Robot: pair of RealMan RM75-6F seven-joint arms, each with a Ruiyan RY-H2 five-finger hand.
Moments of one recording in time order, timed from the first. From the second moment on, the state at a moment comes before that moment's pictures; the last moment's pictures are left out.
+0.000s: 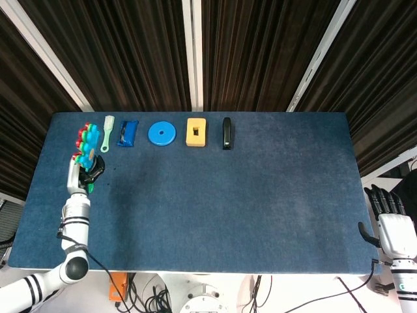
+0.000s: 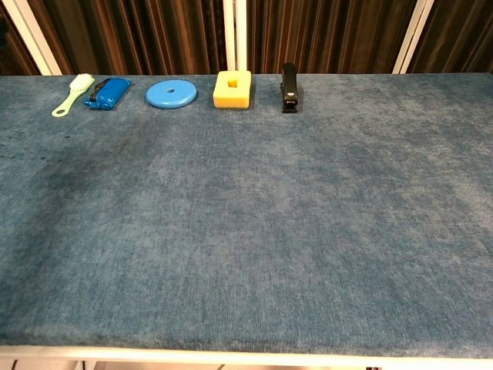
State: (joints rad) left arm -0.44 -1.48 -0.52 -1.66 0.80 1.12 -0.56; right arm 0.07 -1.17 0.06 -1.46 -1.47 1.44 0.06
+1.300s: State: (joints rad) left arm -0.52 -1.76 -0.16 -1.00 1.45 1.32 -0.10; right arm 0.07 -1.17 0.05 -1.46 -1.48 1.43 0.07
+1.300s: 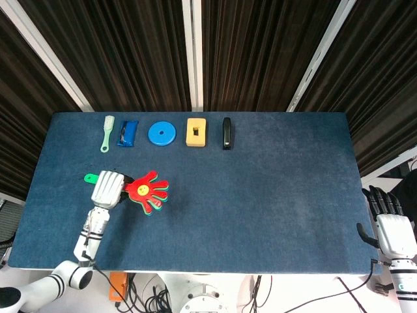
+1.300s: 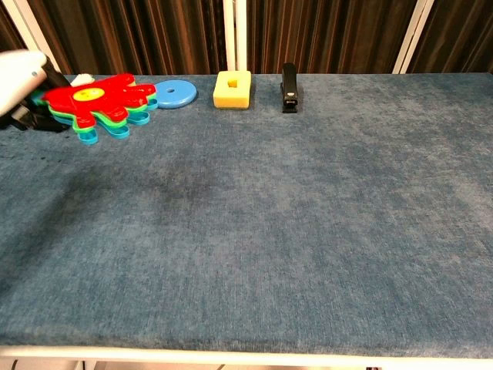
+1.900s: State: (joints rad) left arm -0.52 -1.72 -0.09 -1.12 1.46 1.22 0.05; right arm 0.07 -1.17 0.05 -1.45 -1.47 1.42 0.09
